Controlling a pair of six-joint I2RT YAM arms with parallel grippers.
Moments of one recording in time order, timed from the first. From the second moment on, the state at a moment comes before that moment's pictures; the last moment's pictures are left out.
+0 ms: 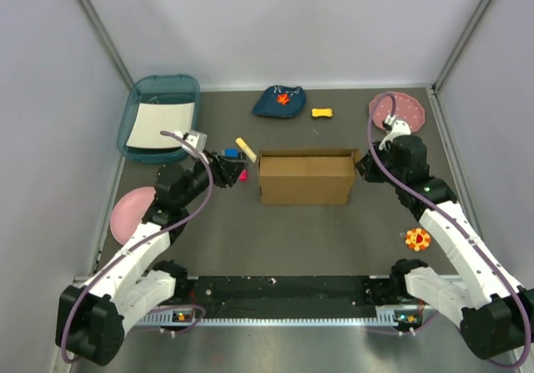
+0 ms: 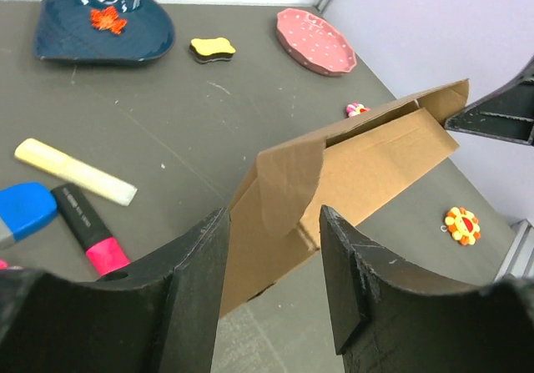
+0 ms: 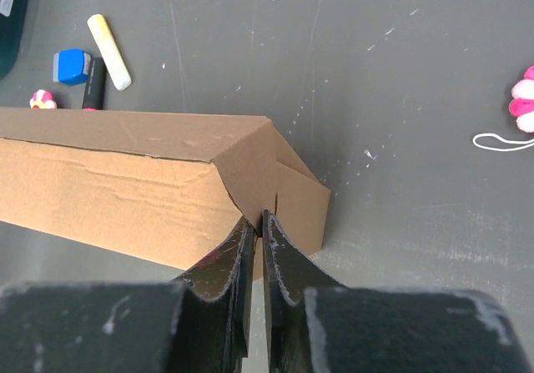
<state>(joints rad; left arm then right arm) -0.32 0.88 0.49 0.37 0.38 -0.46 0.29 0.94 0.83 -0.41 -0.07 0.37</state>
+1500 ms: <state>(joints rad) -0.52 1.04 0.62 0.26 0.24 -0.24 0.30 0.94 0.83 -0.42 -0.10 0.37</state>
